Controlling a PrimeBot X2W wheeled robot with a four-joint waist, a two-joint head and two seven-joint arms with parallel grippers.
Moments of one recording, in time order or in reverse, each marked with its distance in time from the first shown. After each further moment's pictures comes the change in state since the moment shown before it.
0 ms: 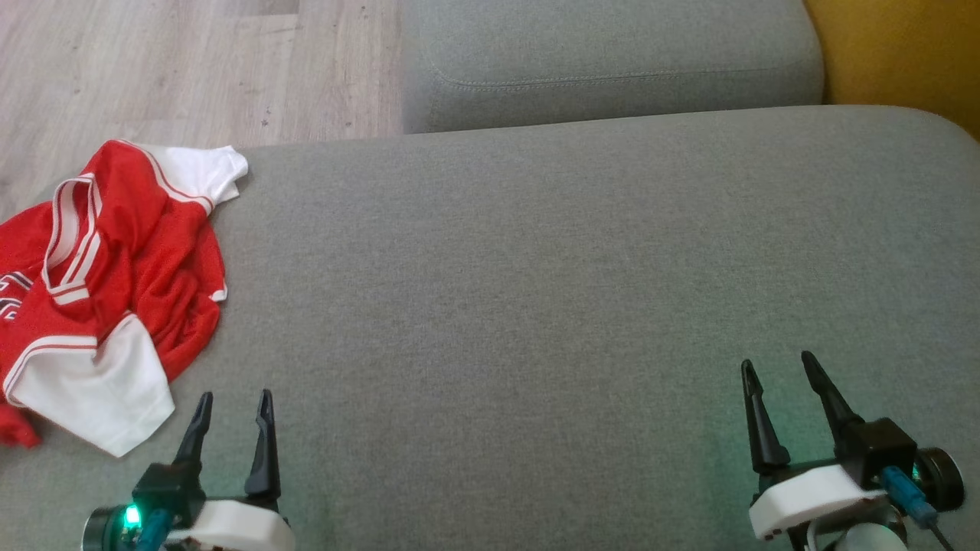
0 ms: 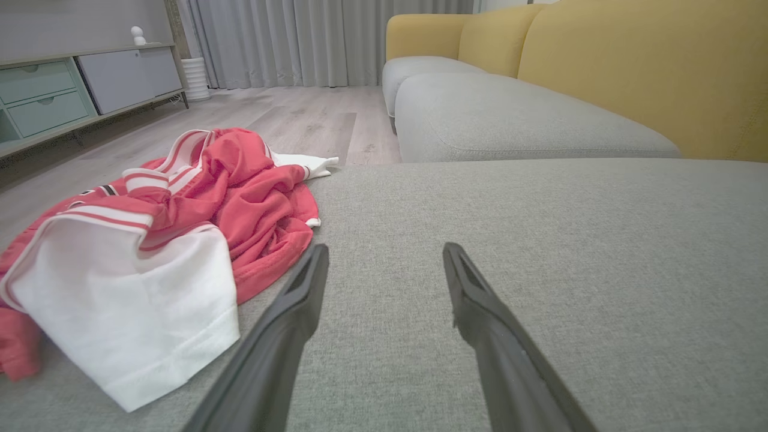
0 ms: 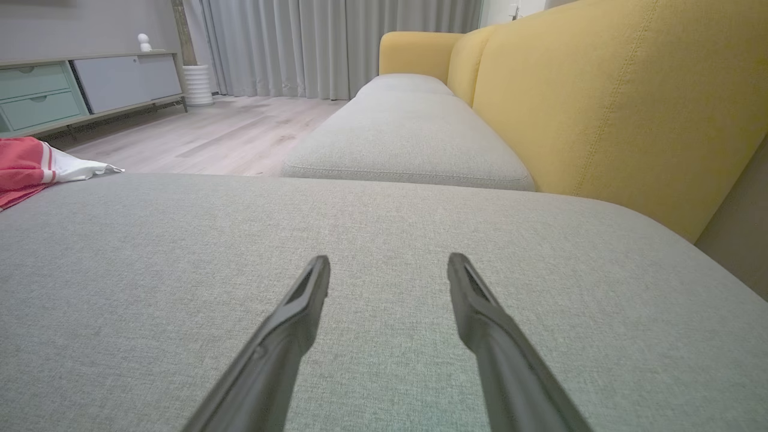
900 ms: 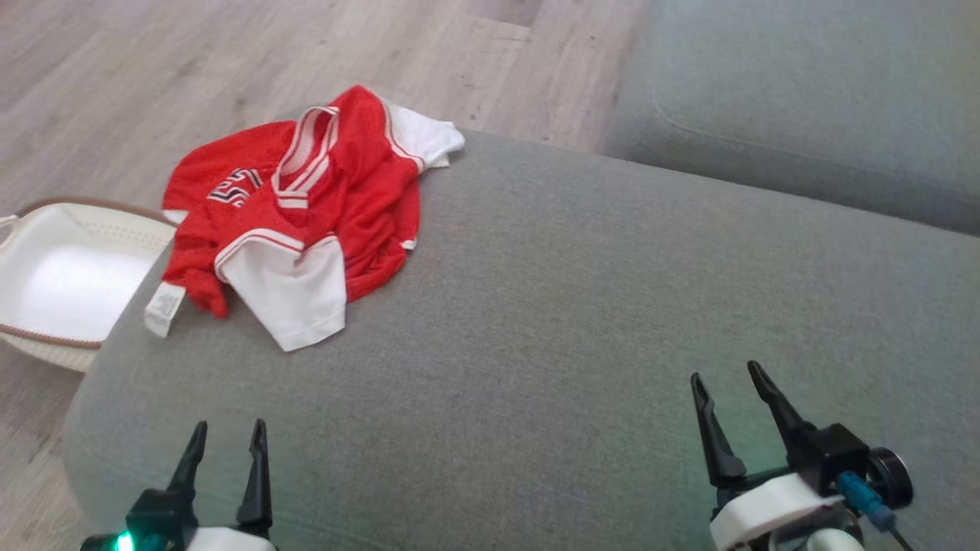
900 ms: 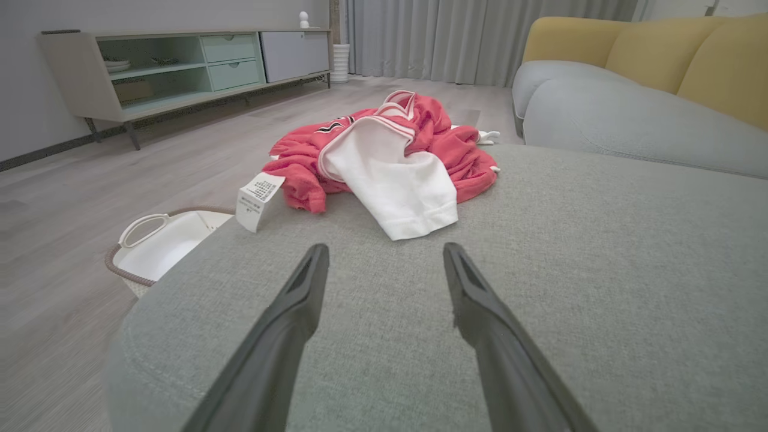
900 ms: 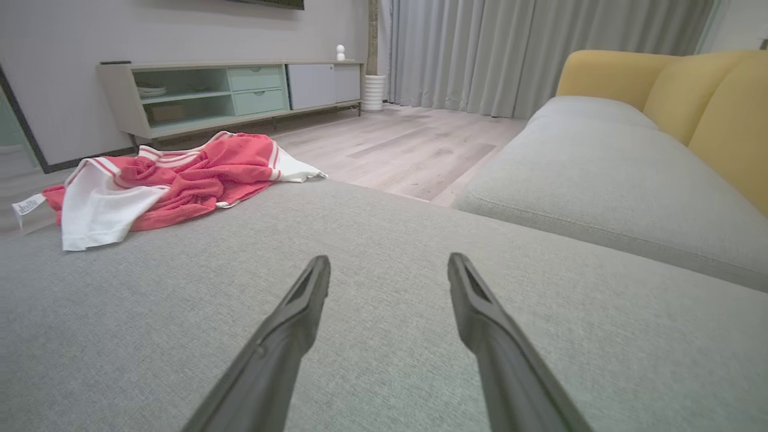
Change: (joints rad) left arm 0.047 0.011 0.011 0.014 0.007 -0.017 0.000; right arm -0.002 0.002 0.115 0.021 0.045 0.000 0.000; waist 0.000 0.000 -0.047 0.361
